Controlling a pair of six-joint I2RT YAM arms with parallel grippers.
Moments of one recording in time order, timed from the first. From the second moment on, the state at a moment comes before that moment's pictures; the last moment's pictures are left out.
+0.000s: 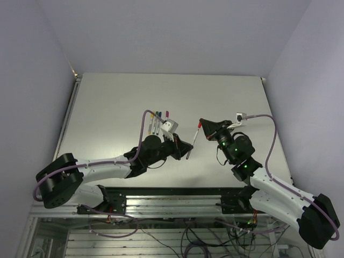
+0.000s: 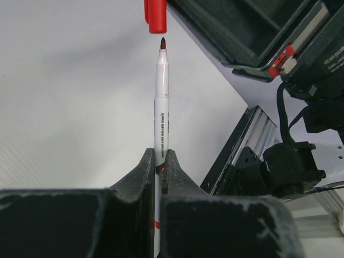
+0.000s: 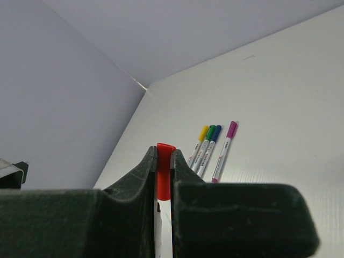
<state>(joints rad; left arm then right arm) -1.04 1.33 0.59 0.63 -0.01 -0.59 0.65 0.85 0.37 0.59 0.24 0.67</state>
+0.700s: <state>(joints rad) -1.04 1.31 0.56 0.62 -0.01 -0.58 0.67 0.86 0.37 0.60 0.24 0.68</state>
